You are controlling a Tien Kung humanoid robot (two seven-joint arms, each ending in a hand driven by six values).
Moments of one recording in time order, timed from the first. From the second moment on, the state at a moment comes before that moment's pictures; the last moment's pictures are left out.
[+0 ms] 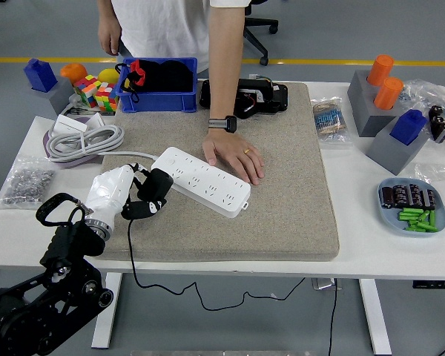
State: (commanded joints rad) left arm -0.30 0.28 -0.75 -1.34 2.01 0.45 0.50; right arm 0.03 -0.29 1.22 0.31 -1.09 -0.01 -0.15
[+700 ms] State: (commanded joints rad) left arm -0.43 0.28 -0.65 -1.27 1.97 0.46 0.45; right arm 0.03 -0.29 1.21 0.31 -1.08 -0.01 -0.14
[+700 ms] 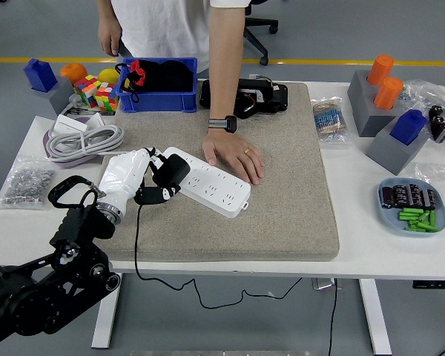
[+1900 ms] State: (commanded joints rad) left arm -0.49 0.23 -0.61 -1.17 2.00 0.46 0.53; right arm 0.03 -0.30 1.19 0.31 -1.07 -0.01 -0.15
